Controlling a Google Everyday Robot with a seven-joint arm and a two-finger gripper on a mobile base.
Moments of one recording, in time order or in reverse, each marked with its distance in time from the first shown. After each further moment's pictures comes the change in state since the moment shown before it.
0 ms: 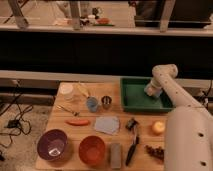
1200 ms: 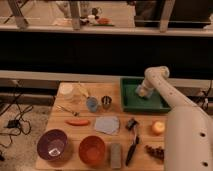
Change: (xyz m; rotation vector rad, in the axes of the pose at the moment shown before) arm -0.062 0.053 0.007 -0.052 -0.096 -0.117
